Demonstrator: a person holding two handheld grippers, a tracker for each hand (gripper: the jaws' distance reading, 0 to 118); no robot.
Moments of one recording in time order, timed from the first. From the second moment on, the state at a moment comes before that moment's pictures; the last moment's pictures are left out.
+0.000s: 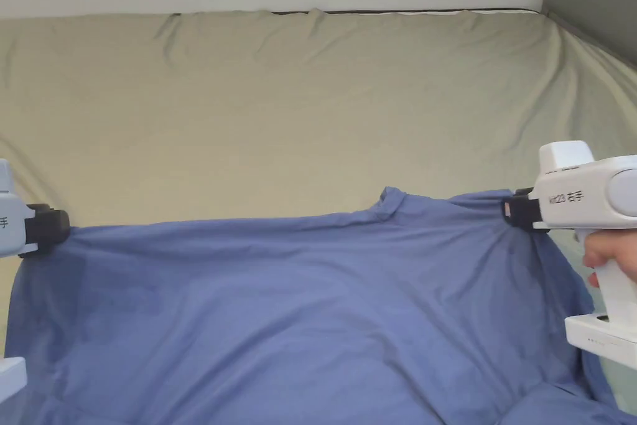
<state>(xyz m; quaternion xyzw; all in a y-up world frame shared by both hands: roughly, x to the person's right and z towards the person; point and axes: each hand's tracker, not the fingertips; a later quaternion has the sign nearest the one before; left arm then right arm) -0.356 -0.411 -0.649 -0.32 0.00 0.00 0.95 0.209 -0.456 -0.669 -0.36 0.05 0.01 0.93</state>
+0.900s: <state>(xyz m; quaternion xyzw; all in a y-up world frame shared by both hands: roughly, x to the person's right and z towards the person) -0.378 -0.370 -0.552 -0.31 -0.07 0.00 0.95 0.249 -0.367 -0.525 -0.29 0.08 0.06 0.95</state>
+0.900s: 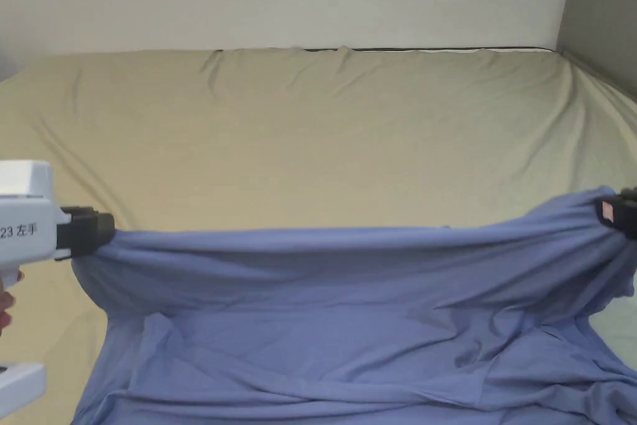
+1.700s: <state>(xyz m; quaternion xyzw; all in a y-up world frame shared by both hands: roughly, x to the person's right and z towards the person) -0.387 -0.492 -0.439 -0.42 -0.06 0.05 0.90 0.245 -0.506 -0.405 -0.39 0.03 0.08 0.92</state>
